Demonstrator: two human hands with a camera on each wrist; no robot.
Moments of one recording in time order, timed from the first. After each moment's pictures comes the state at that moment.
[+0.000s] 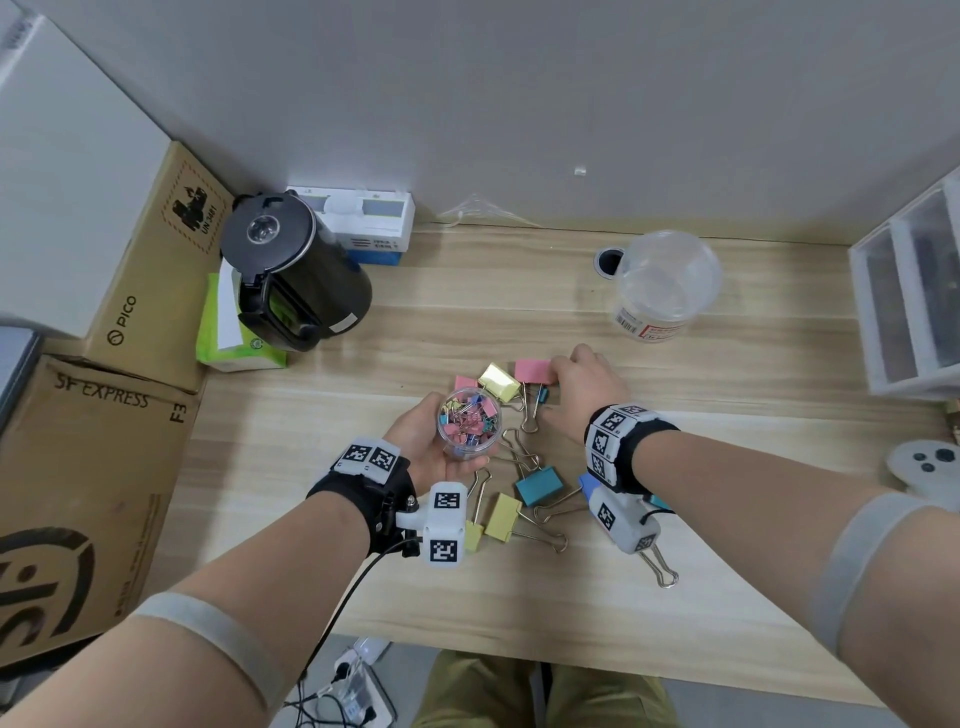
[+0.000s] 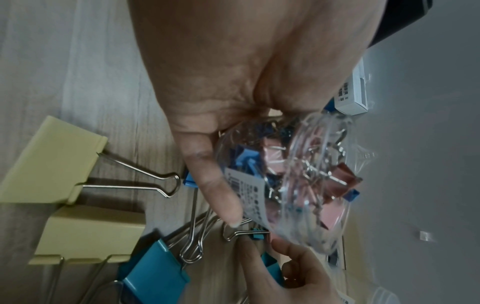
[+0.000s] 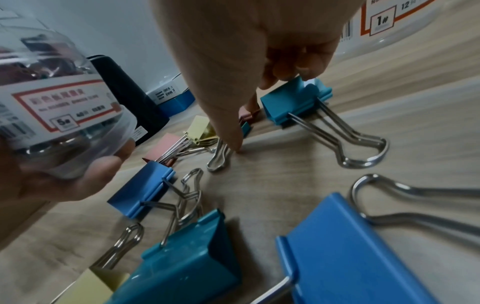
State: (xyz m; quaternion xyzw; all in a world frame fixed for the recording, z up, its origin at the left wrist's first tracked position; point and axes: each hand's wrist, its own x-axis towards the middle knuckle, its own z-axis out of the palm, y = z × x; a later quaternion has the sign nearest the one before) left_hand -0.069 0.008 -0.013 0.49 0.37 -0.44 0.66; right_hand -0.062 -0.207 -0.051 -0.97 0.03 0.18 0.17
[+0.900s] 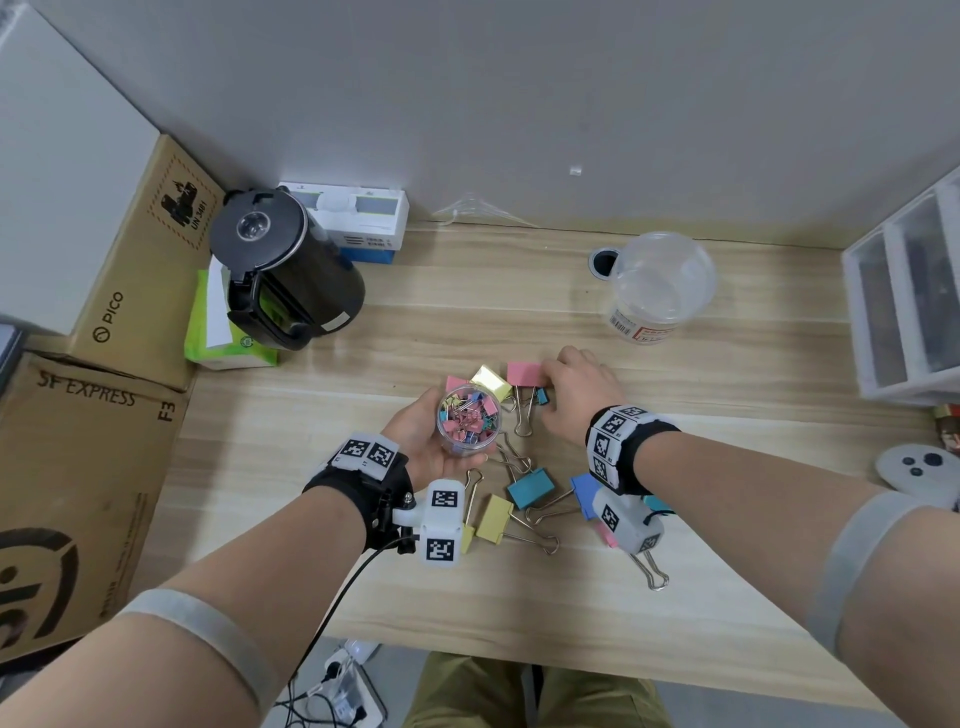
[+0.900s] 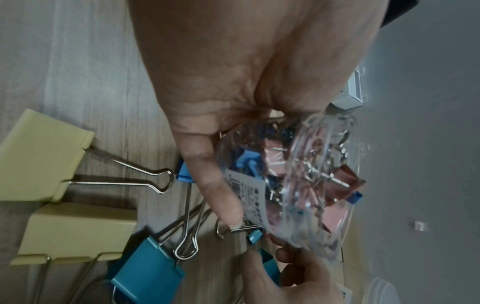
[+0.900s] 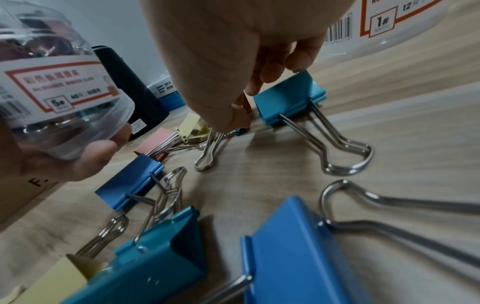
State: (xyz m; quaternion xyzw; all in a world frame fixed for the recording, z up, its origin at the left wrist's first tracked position) left_hand -0.065 0.002 -0.015 0.50 0.36 -0.44 0.65; right_hand -0.060 -0.213 -0.051 -0.97 -0.02 0.18 0.15
